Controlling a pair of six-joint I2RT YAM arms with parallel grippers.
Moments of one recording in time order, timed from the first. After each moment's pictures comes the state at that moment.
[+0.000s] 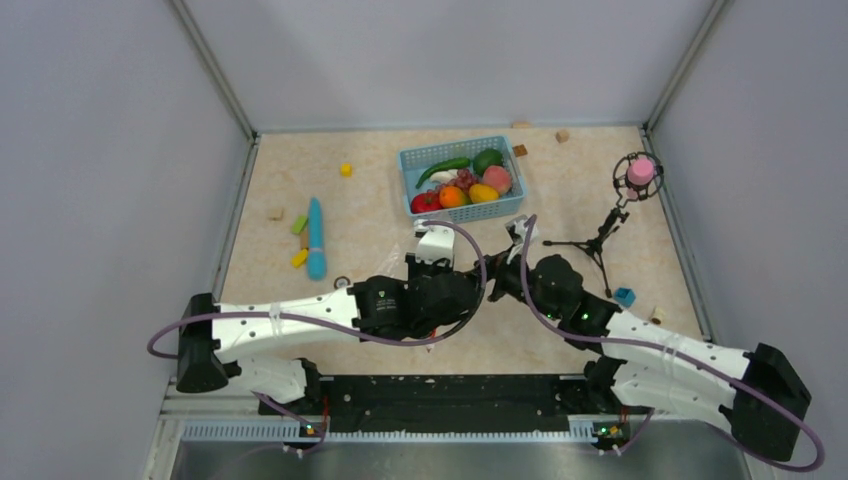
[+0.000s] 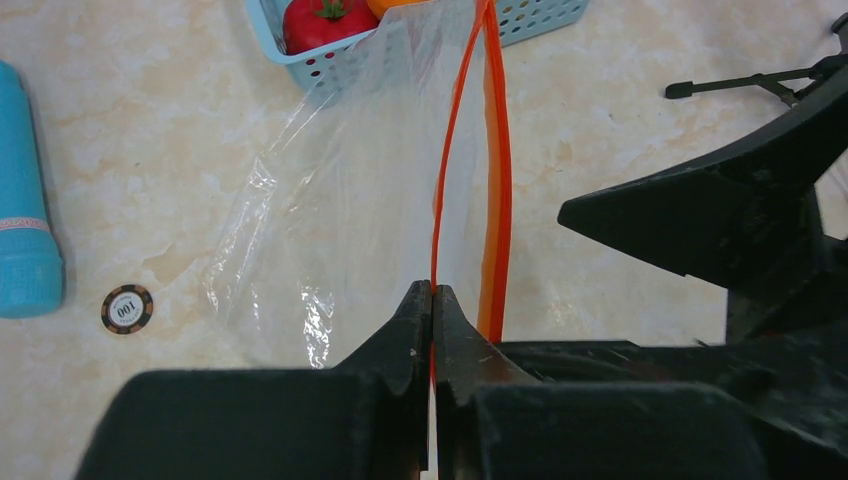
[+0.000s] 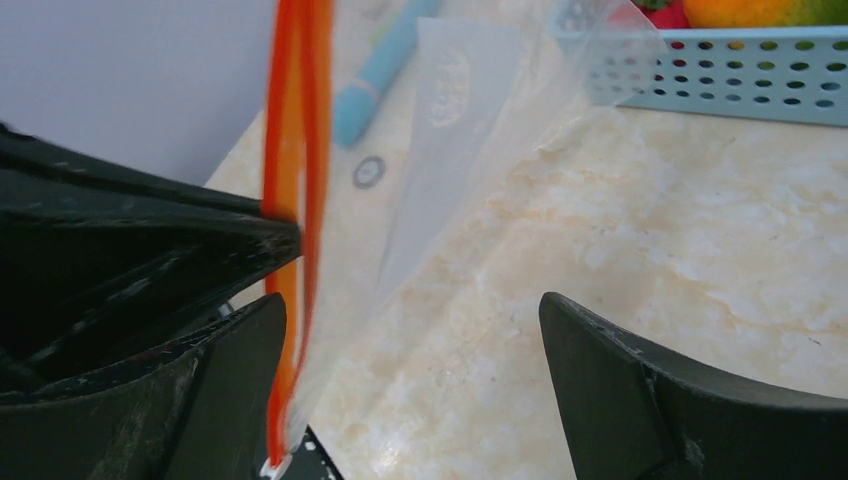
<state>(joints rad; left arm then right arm) -1.33 1.33 1.15 -0.63 -0.95 -0.77 0.90 0.88 0.45 0.29 0.01 0.52</state>
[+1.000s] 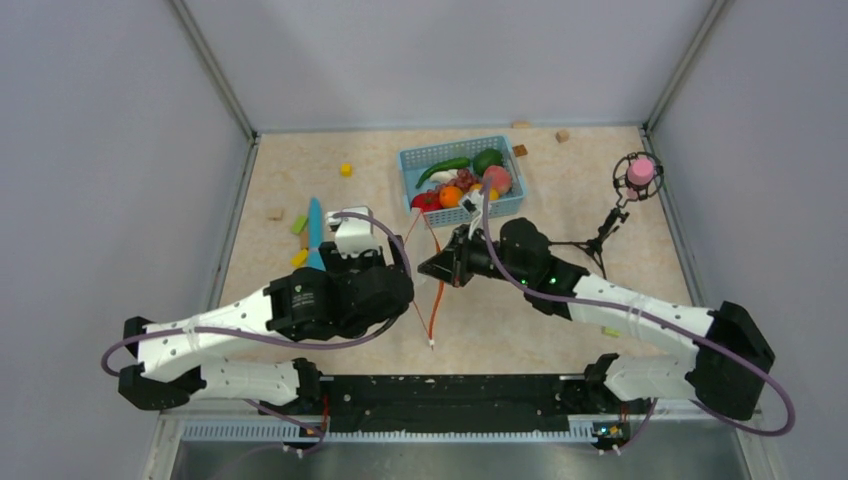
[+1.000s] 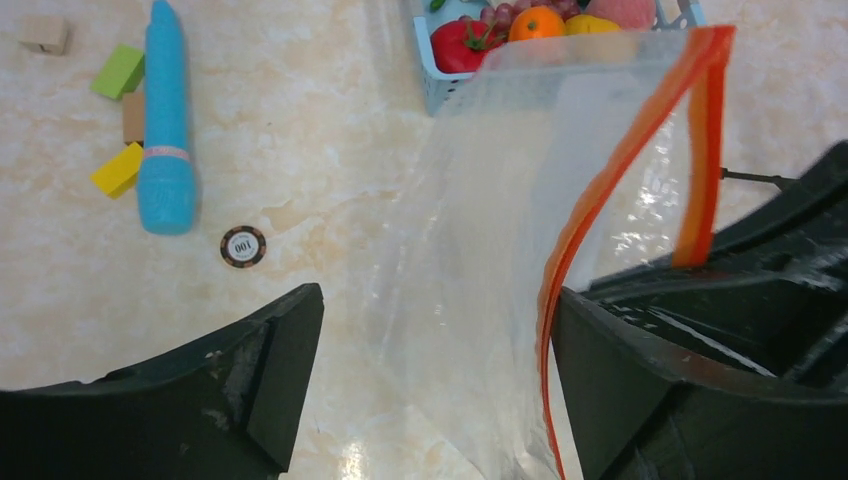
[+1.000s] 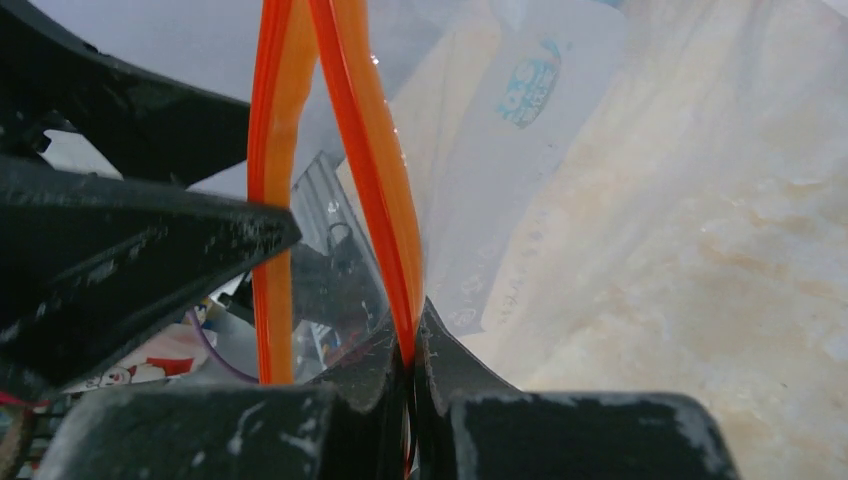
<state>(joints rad) -1.31 1.06 1.25 -1.11 -1.02 -1.06 0.91 1.15 0.74 0.25 -0.28 0.63</state>
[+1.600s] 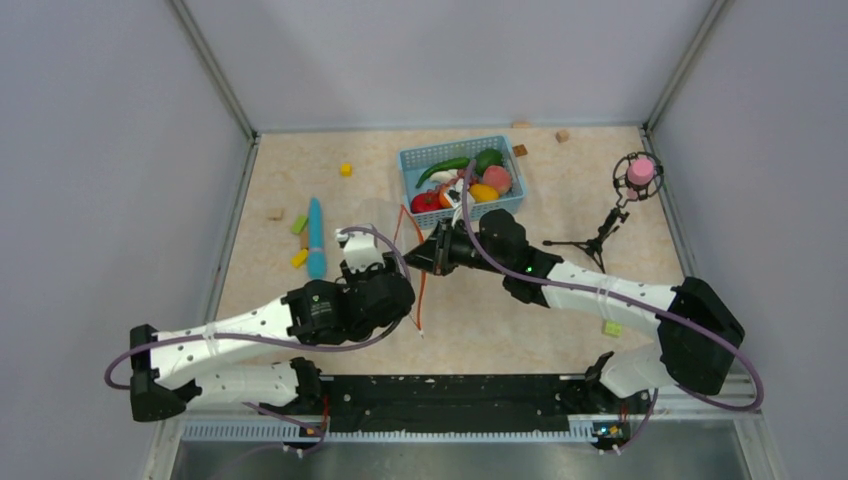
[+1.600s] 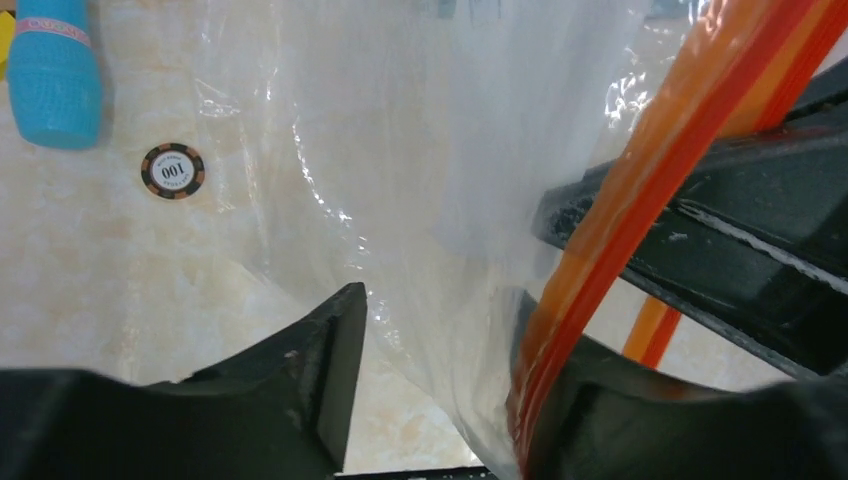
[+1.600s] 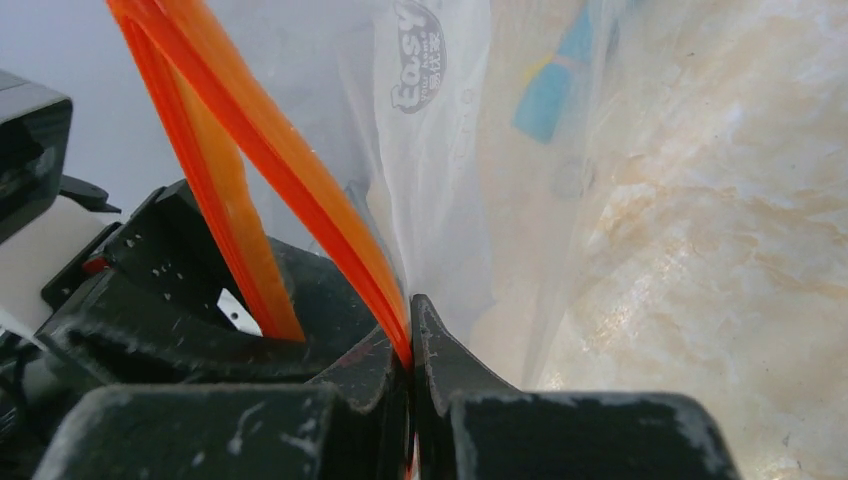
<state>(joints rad) -1.24 1.00 0.97 -0.90 -0.85 -1.13 0.91 1.38 0.85 0.37 -0.31 0.80</state>
